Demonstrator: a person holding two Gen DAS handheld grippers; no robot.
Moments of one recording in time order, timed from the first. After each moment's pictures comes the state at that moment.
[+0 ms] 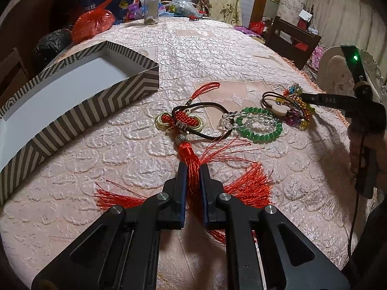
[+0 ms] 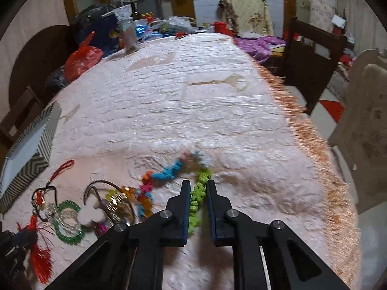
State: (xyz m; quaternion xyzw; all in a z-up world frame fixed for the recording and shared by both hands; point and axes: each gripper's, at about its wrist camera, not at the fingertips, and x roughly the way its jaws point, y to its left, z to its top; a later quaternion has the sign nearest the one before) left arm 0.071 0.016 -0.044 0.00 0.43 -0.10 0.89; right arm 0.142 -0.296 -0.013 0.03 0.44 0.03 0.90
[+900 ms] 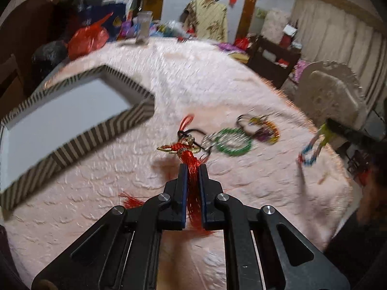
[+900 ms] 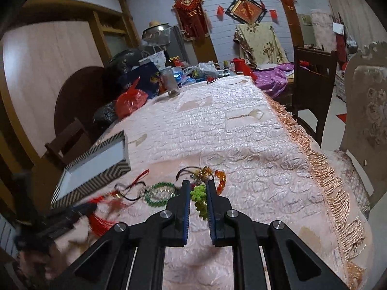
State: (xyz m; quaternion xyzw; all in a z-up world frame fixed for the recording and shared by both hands) left arm 0.038 0.033 0.006 -0.03 0.38 -0.16 0.91; right arm -0.016 -0.271 0.059 0.10 0.32 0.11 0.94
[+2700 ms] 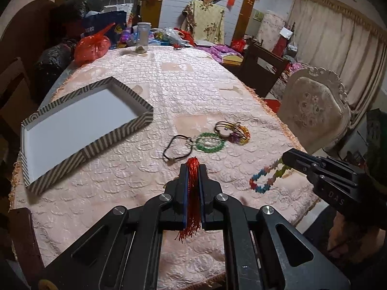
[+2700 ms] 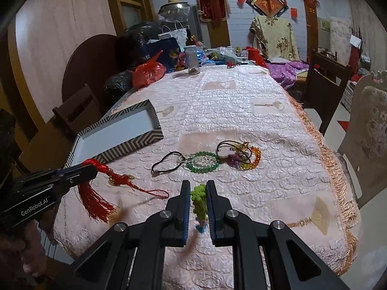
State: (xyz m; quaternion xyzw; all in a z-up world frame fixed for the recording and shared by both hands) left arm -0.019 0.044 0.075 -0.04 0.39 -0.16 0.91; right arm -0.068 -0.188 0.093 0.03 0.38 0.13 0.92
